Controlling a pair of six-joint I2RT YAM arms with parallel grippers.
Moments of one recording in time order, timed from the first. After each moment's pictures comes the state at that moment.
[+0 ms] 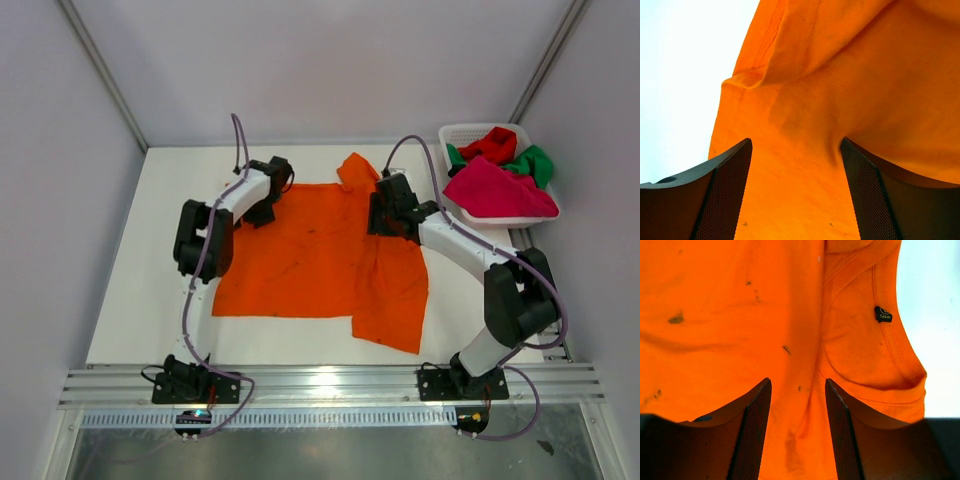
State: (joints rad) left arm -0.38 2.30 1.89 -1.08 -0.64 -0.74; right arm 0.46 1.61 1.14 -0.38 0.18 0.44
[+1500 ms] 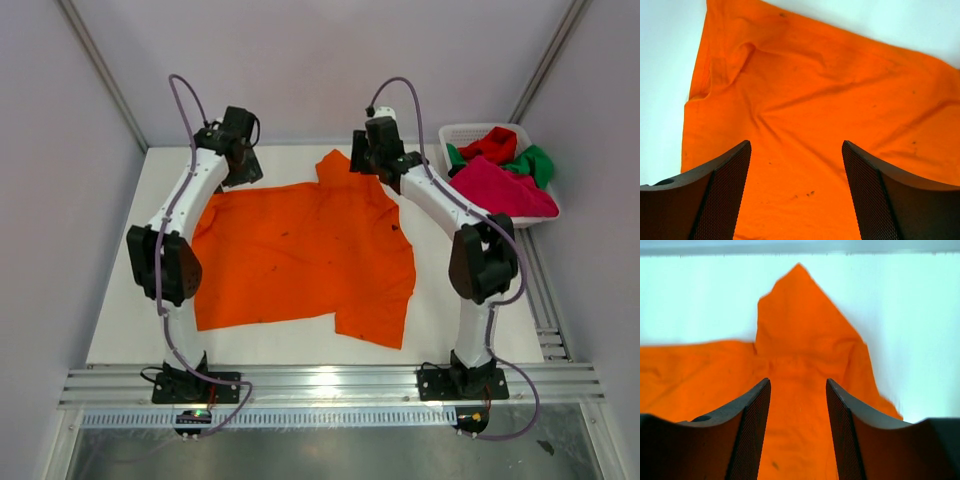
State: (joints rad) left arm -0.28 1.97 1.99 -1.07 -0.39 -0.60; right arm 0.42 1.93 1.67 -0.30 0.17 0.31
